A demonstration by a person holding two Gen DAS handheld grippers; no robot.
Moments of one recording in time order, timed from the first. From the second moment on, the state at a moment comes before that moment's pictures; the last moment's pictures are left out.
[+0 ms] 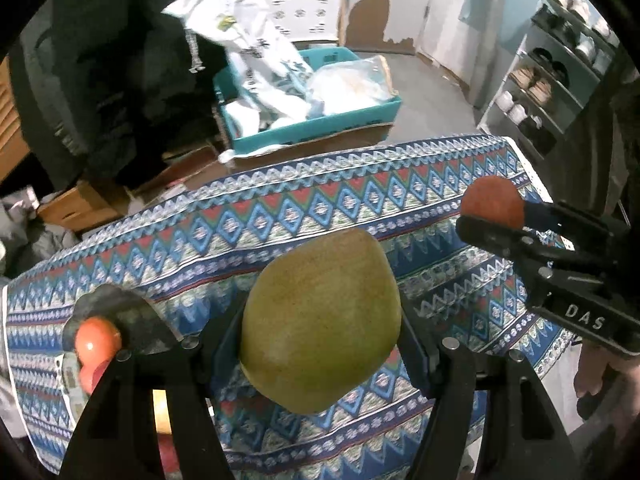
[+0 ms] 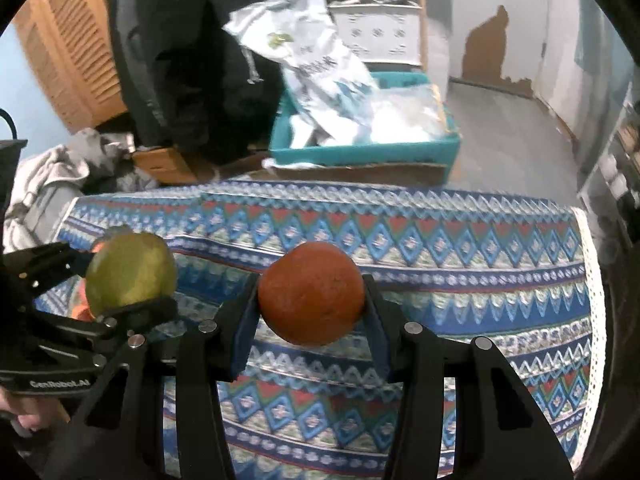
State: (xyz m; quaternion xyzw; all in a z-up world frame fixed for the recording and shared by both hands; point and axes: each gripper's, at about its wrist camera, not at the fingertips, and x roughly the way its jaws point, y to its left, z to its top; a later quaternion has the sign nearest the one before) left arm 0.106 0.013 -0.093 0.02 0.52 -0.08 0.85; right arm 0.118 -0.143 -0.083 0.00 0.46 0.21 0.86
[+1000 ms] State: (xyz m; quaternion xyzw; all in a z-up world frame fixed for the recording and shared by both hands) left arm 0.093 0.175 -0.121 -0.09 0.52 0.03 0.85; right arm 0.115 0.014 -0.067 -0.05 0.45 0.30 0.84
